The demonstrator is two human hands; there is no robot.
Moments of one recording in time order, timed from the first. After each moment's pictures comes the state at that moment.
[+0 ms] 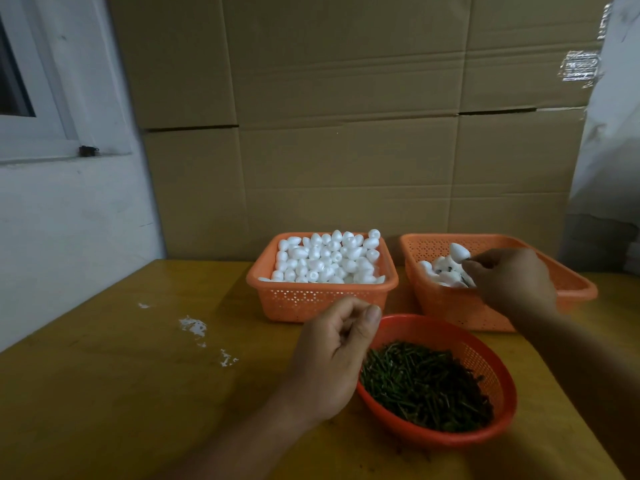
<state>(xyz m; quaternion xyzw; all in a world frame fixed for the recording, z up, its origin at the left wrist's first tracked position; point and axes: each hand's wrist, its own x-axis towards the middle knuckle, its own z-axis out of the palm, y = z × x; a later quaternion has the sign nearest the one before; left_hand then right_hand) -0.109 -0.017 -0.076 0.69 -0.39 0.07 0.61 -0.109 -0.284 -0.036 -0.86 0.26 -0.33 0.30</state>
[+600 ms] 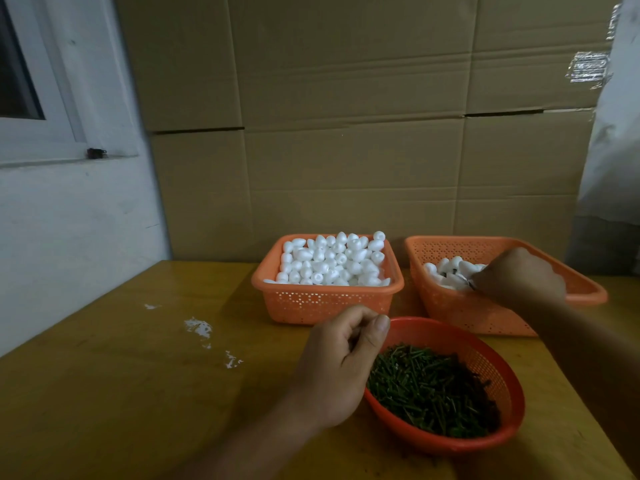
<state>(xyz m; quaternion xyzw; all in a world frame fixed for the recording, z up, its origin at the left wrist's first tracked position) -0.110 -0.016 -0.078 0.71 -0.39 0.08 0.58 -0.085 -0.300 -0.029 -0.89 0.37 -0.21 0.17</state>
